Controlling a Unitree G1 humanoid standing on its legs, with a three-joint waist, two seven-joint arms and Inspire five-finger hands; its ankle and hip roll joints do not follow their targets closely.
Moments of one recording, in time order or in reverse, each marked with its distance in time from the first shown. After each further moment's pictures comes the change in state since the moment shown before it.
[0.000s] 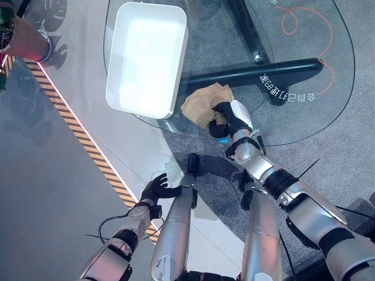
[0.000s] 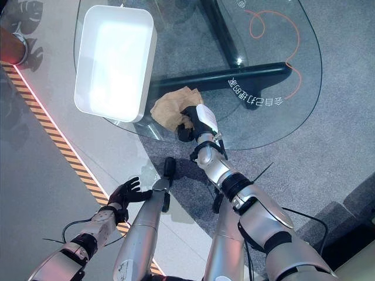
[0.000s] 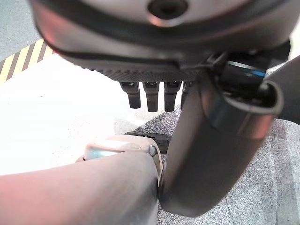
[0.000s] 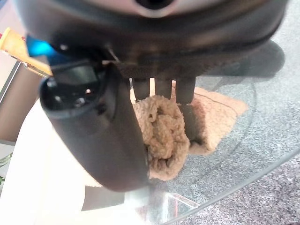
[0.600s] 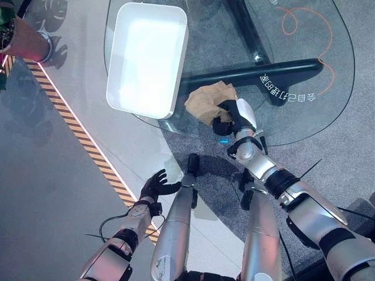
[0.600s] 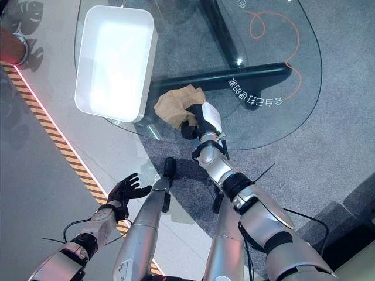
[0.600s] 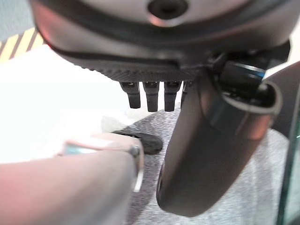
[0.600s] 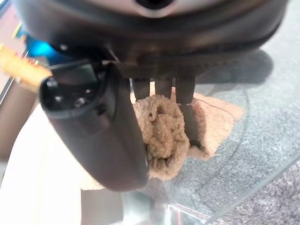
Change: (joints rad) left arm 0.000 -0.006 0.024 -0.042 -0.106 -0.066 0.025; right arm 0.020 -0.011 -0.074 0.012 0.094 -0.035 -0.091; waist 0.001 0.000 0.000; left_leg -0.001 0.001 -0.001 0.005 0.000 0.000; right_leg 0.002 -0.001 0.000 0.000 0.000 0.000
